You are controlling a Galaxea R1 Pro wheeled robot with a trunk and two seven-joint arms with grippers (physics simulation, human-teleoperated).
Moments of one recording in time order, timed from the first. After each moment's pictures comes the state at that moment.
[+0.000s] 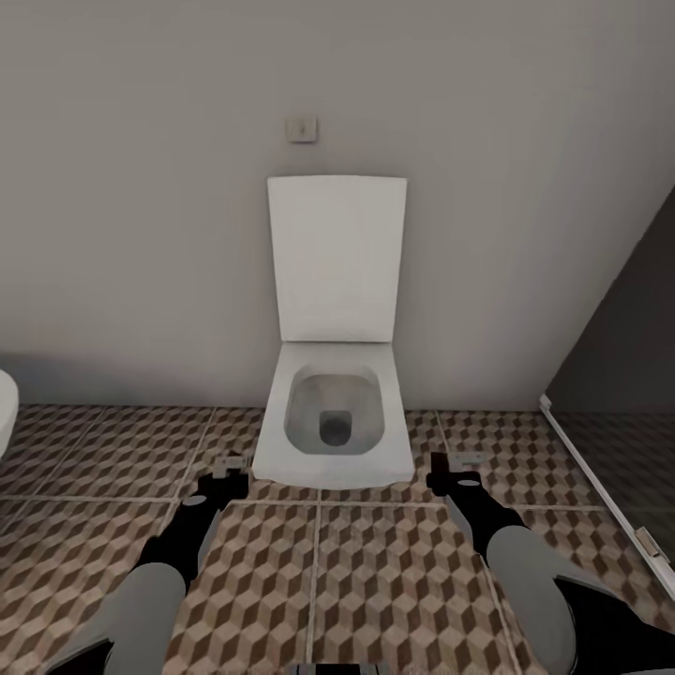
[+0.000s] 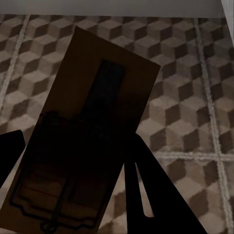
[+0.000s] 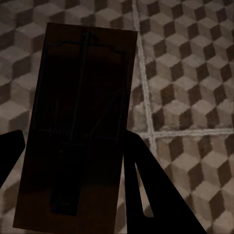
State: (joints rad) left arm -0.73 -0.09 0.40 -0.53 -0.40 0.08 -0.09; right arm -0.88 0.03 -0.28 -0.25 0.34 0.13 -0.17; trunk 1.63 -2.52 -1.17
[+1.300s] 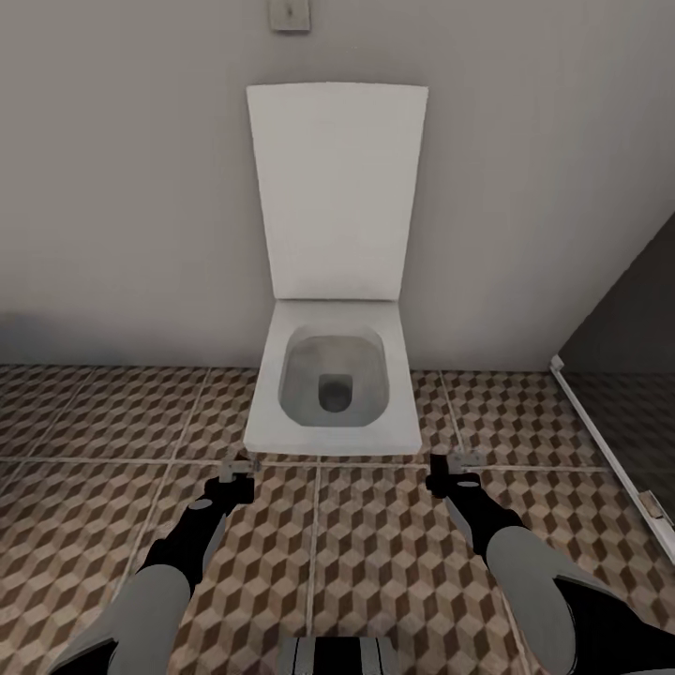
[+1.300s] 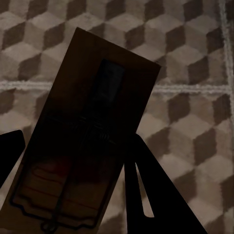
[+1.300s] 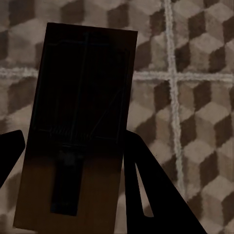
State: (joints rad) left arm -0.73 -0.10 0.39 -0.50 -0.40 0.07 -0.09; right arm -0.88 0.03 -0.28 -0.24 0.34 0.13 -0.17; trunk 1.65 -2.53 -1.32
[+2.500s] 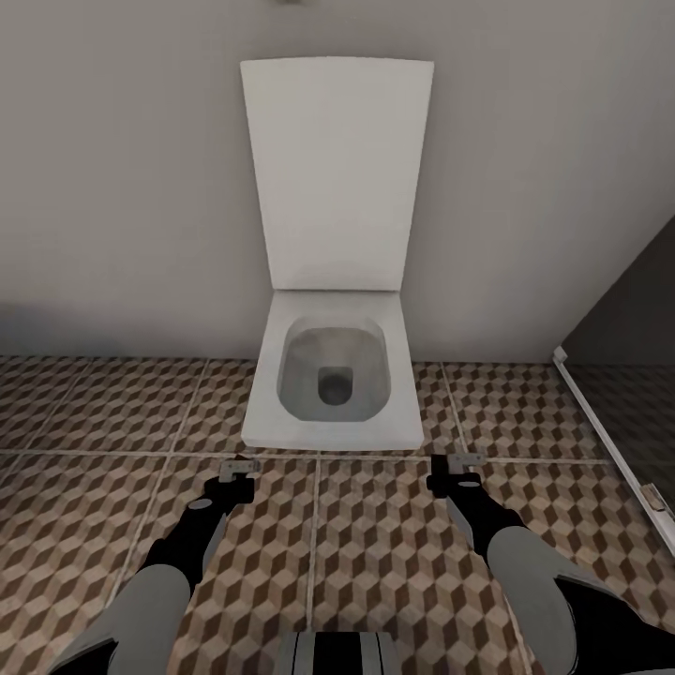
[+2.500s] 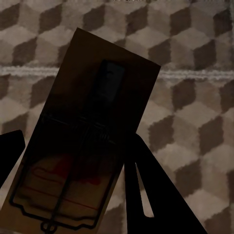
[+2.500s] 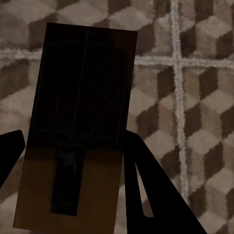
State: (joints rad) left arm -0.73 -0.10 0.39 -0.50 -0.40 0.07 -0.09; right arm -0.88 0.03 -0.28 -0.24 0.34 0.13 -0.17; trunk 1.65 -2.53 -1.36
